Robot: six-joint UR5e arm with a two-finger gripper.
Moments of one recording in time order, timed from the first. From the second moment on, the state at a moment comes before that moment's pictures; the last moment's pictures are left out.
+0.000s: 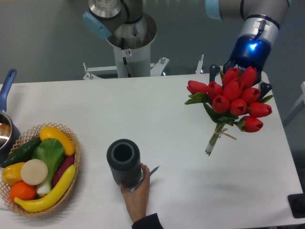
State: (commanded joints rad) arm 2.91 -1.77 -1.64 -0.84 0.44 1.09
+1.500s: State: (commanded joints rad) arm 2.87 -1.74 -1.62 -0.84 0.97 1.17
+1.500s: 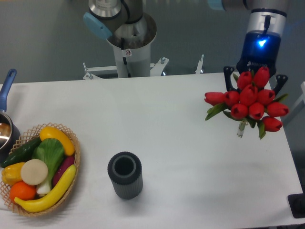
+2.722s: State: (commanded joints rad) arm 2.70 -1.96 -1.64 -0.85 1.47 1.41
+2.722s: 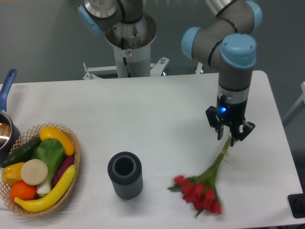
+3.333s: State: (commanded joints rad) arm 2.69 -1.98 -1.64 -0.84 1.45 1.43
